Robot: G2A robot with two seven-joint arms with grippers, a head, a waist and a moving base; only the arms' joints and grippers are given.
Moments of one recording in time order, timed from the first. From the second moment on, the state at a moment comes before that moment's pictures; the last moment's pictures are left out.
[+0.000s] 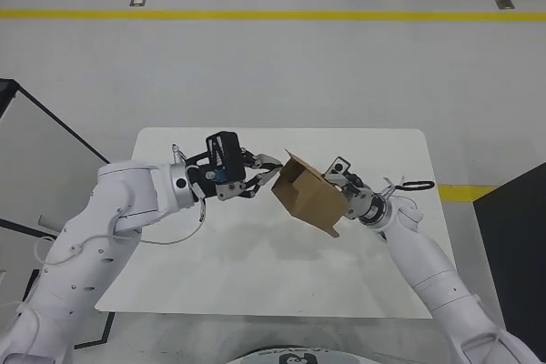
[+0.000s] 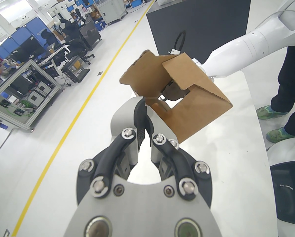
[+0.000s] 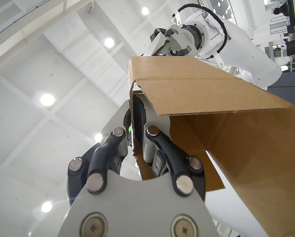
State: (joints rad) left arm 1.15 -0.94 -1.18 -1.99 1.07 -0.81 -0.21; right arm -1.22 -1.21 1.12 -1.27 1.25 0.26 1.38
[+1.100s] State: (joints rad) left arm 1.15 -0.94 -1.19 -2.00 1.11 -0.89 -0.24; right arm -1.22 -1.22 1.12 -1.29 1.19 0.16 1.40
